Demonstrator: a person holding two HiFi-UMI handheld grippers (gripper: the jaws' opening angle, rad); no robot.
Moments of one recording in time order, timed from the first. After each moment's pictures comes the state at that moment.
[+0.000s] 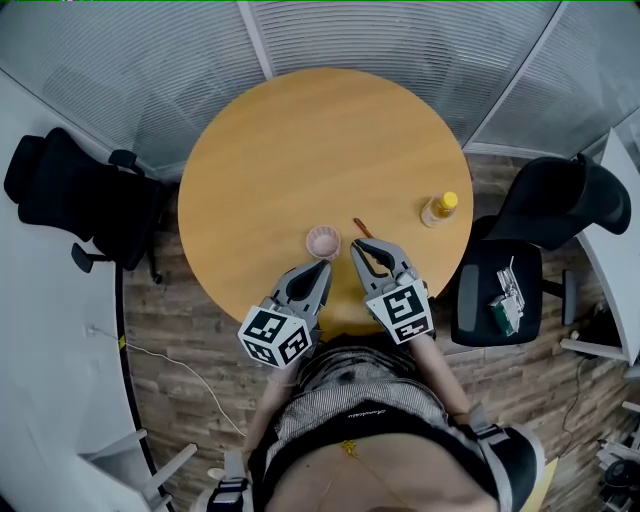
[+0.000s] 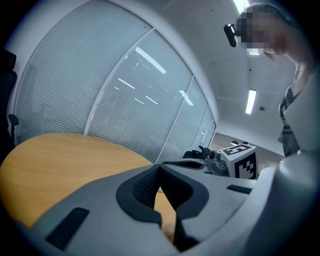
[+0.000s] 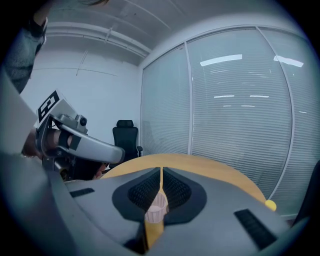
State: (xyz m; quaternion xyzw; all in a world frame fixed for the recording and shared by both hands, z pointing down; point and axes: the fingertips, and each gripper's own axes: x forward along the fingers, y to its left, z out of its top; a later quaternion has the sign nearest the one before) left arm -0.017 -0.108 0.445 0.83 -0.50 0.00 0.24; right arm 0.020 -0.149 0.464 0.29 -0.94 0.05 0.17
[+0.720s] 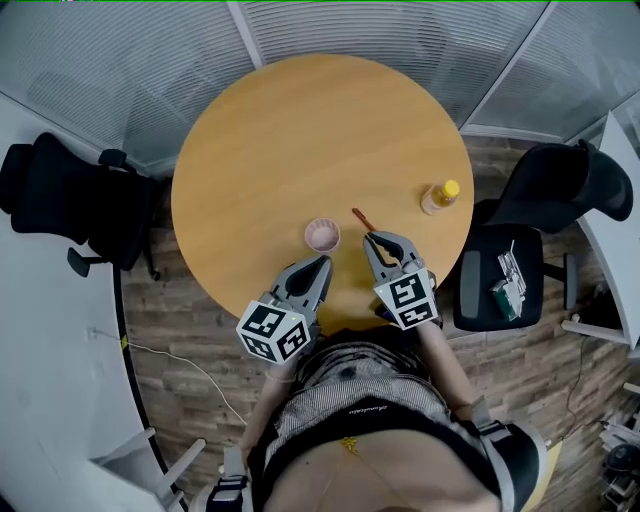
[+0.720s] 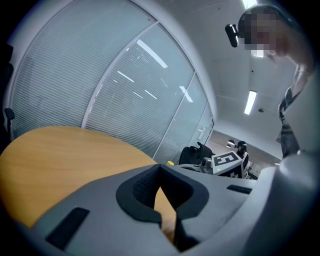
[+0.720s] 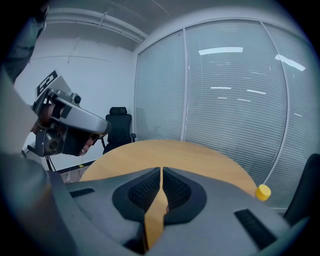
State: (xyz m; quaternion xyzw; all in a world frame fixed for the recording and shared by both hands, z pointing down) left arm -0.020 -0.114 0.460 0.84 -0.48 0.02 0.27; right arm 0.044 -0.167 0.518 0.32 -0.91 0.06 0.24
